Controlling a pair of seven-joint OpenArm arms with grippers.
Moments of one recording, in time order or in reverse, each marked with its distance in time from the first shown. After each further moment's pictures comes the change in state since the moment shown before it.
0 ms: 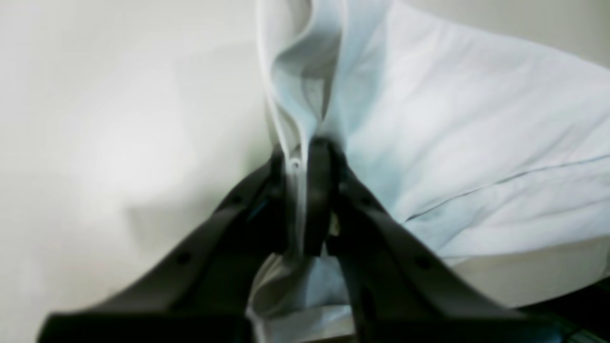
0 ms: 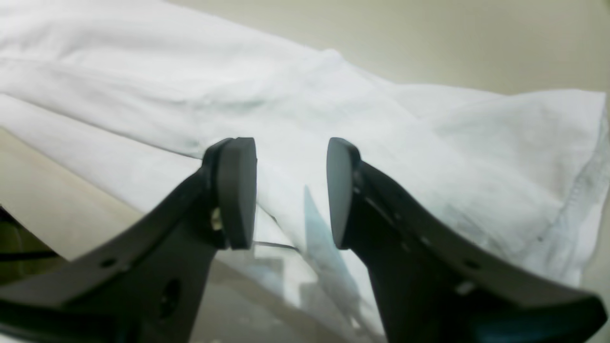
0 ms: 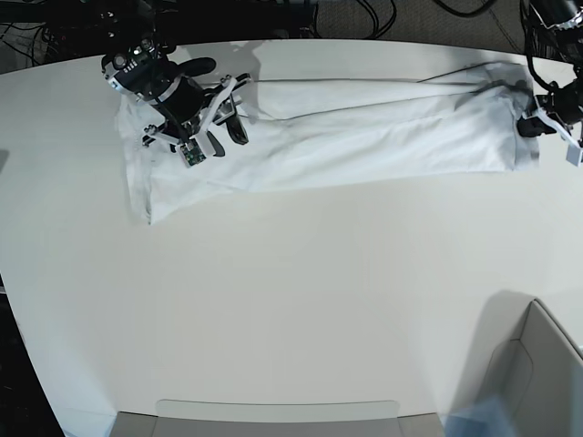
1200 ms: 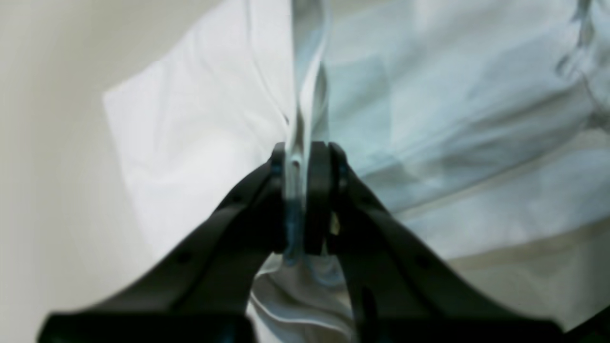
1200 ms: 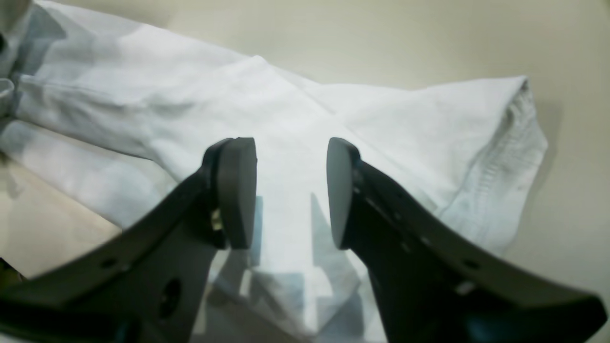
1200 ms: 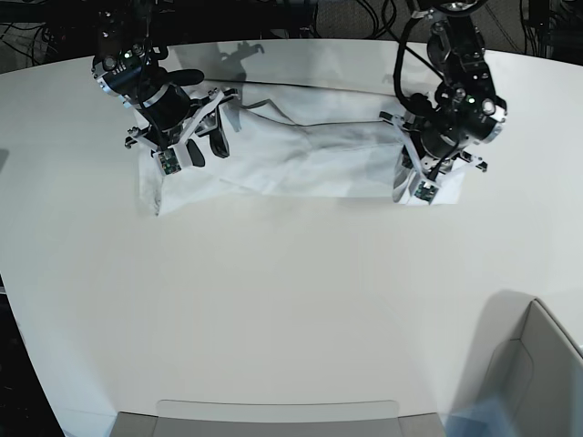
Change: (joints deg) left arm -5.1 33.2 28.0 38.3 47.3 0.0 0.0; right arm 0.0 -3.3 6.8 0.0 -0.2 0.0 -0.2
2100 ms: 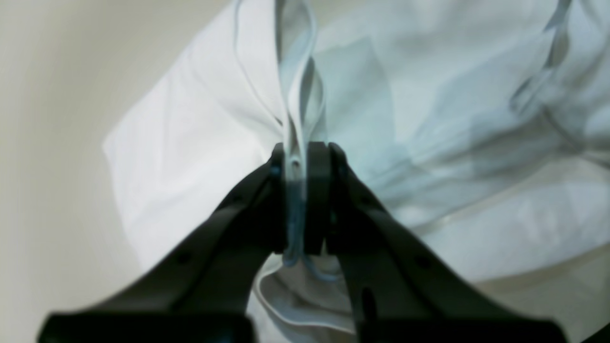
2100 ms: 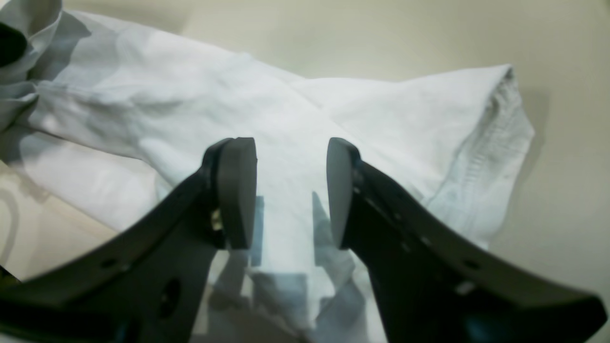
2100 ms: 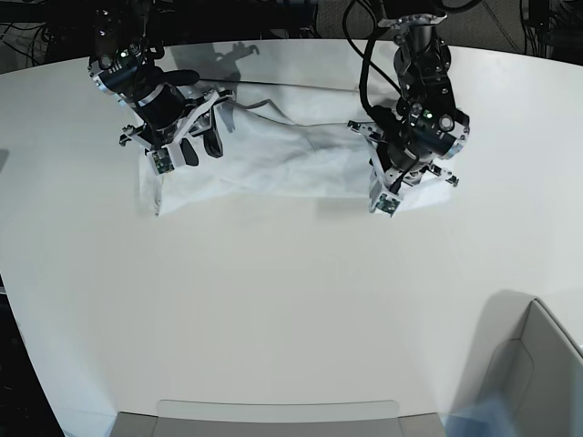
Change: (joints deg) left arm -3.2 5.8 5.6 -2.4 9.2 0.0 -0.6; right arm -0.5 -0.3 1.6 0.0 0.1 0.0 0.0
